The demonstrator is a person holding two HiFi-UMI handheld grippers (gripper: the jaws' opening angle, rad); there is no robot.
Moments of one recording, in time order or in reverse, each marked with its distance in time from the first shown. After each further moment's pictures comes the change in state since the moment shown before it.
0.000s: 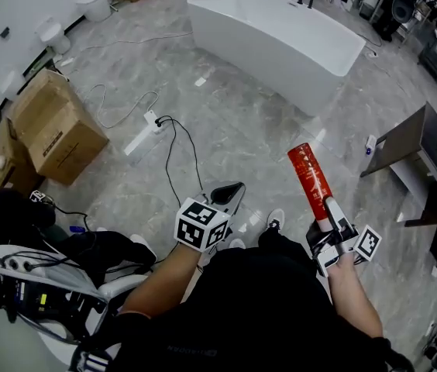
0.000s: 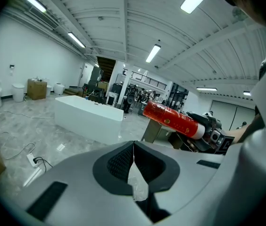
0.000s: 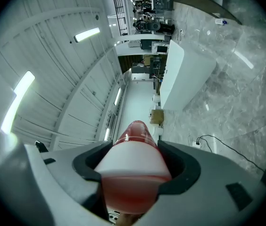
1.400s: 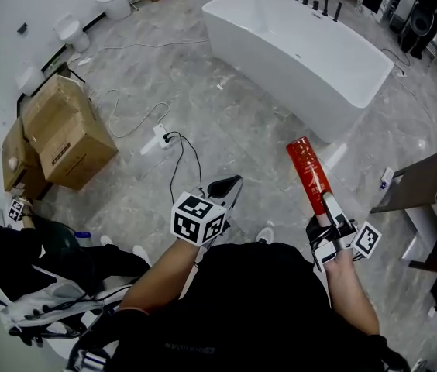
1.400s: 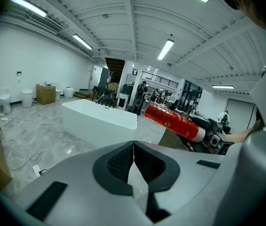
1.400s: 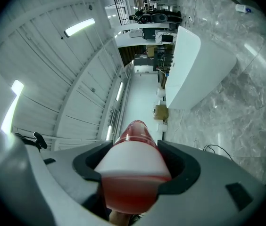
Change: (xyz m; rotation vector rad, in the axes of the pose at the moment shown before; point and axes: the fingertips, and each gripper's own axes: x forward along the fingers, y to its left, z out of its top) left arm 0.153 0.096 0.122 -0.008 -0.003 0.150; right arm 0.153 -0.045 0.178 -0.003 0.109 0.071
